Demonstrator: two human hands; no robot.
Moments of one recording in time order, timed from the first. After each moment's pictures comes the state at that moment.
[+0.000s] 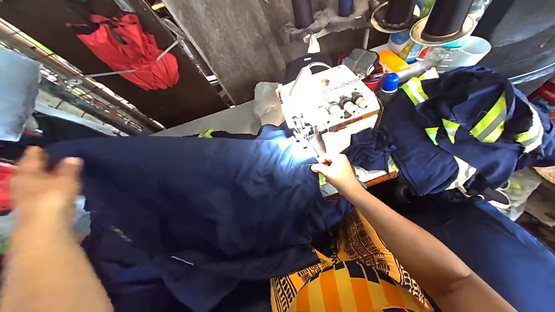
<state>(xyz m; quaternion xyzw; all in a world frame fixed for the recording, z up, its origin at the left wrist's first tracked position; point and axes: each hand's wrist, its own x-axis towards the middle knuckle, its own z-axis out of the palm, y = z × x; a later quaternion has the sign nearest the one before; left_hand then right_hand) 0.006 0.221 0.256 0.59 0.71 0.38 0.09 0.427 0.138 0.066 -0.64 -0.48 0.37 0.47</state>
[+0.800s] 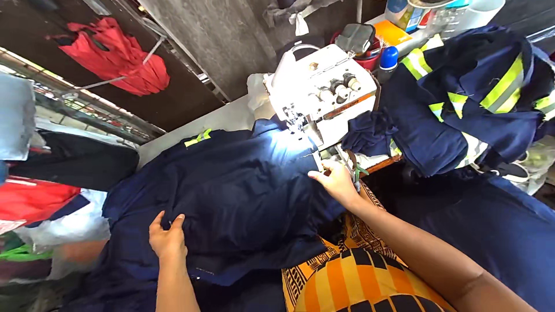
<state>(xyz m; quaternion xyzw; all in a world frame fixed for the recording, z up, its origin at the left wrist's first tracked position) -0.030 0.187 0.059 0.50 0.73 0.44 0.16 0.402 0.103 0.031 -0.63 -0.48 0.33 0.52</state>
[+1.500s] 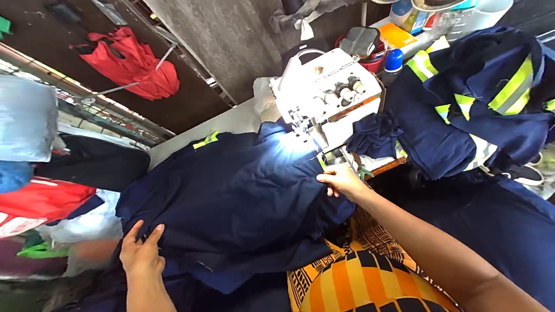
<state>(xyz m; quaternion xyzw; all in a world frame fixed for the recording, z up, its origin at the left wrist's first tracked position) -0.068 0.173 0.099 0.48 0.70 0.49 0.20 0.419 0.114 0.031 -0.56 -0.37 0.59 0.45</state>
